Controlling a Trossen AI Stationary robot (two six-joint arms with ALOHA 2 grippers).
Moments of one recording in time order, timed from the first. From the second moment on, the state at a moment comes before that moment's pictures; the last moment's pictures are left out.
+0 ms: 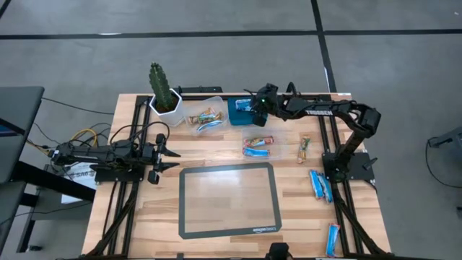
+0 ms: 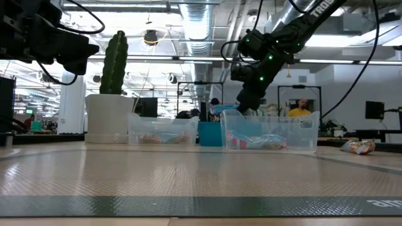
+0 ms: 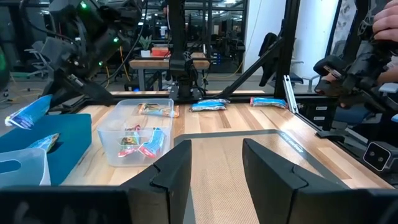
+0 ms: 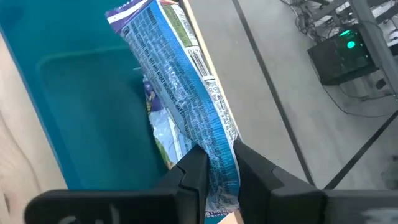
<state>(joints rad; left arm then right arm) -0.08 0.01 0.01 0.03 -0.01 -0.01 -0.51 1.69 1.03 -0.11 0.33 -0.48</state>
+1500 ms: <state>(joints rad) -0.08 0.01 0.01 0.03 -0.01 0.00 0.04 1.26 1.03 -1.07 0.26 0.70</state>
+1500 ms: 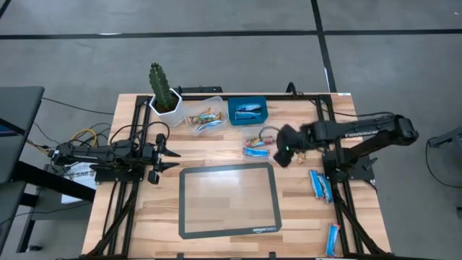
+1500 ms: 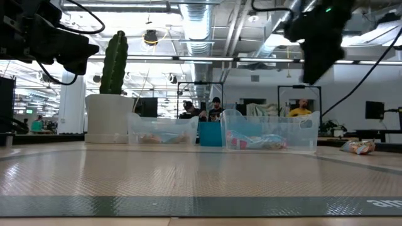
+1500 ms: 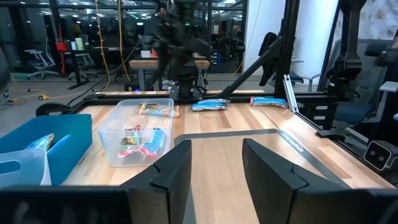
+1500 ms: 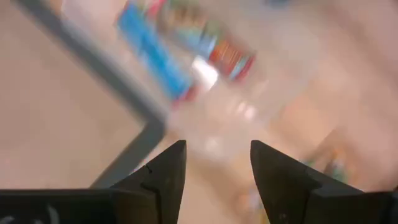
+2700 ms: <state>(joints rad) -0.08 0.02 0.01 0.03 -0.01 0.00 -0.06 1.49 0.72 -0.99 0.27 1.47</state>
